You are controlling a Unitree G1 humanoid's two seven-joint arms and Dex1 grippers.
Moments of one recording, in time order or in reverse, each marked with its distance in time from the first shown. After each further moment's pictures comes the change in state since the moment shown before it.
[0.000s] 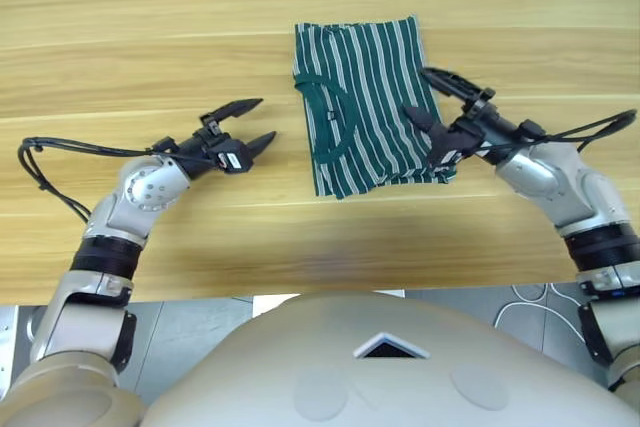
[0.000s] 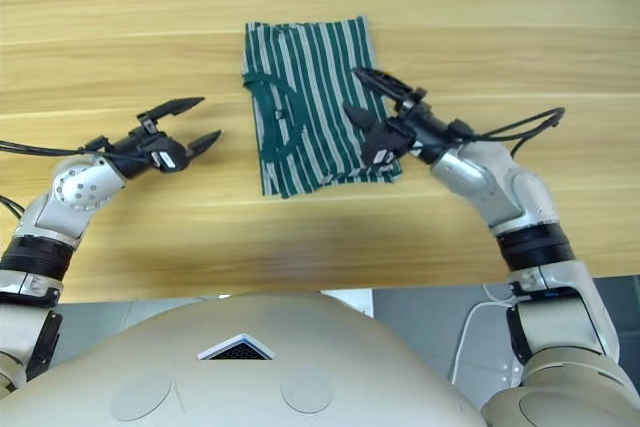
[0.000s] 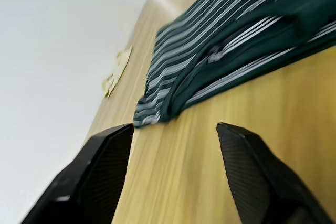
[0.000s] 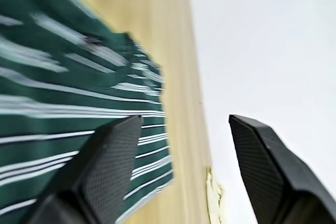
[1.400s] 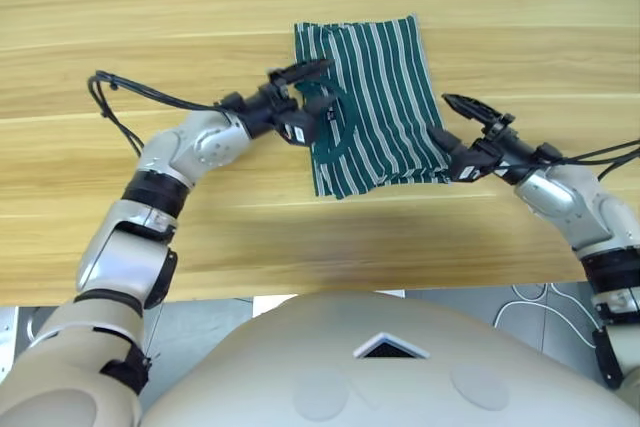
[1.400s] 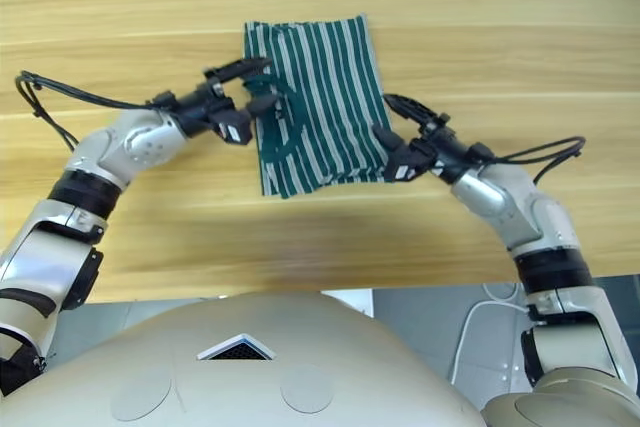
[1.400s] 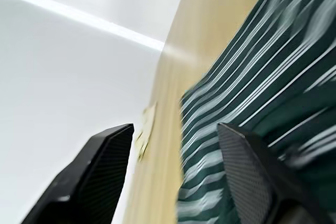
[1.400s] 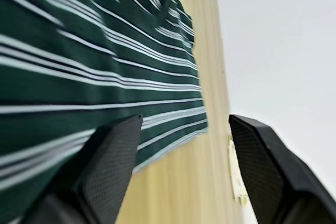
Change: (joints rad) left arm -0.308 -0.185 -0.210 0.153 0.292 -0.080 0.265; right arm 0.165 -0.077 -0.024 0.001 -0.064 0.019 0.062
